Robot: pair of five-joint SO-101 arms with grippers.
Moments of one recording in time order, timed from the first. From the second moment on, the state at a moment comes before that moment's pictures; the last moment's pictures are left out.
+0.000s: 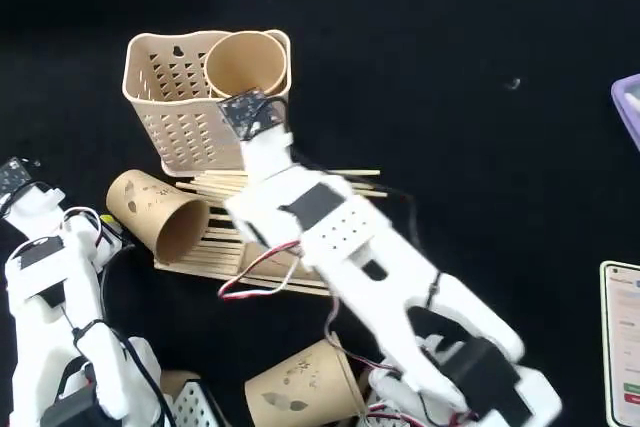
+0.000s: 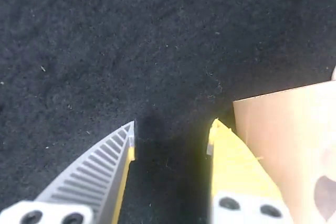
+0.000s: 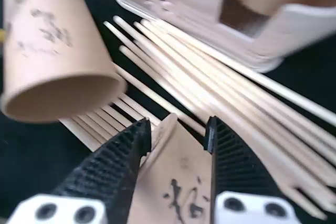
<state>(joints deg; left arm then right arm) -35.8 -34.6 67.1 37.8 11.5 -39.6 -16.7 37.4 47.8 -9.6</state>
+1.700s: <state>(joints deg) -37.5 -34.6 67.1 37.8 11.5 -12.9 -27.7 24.4 93.4 36.4</state>
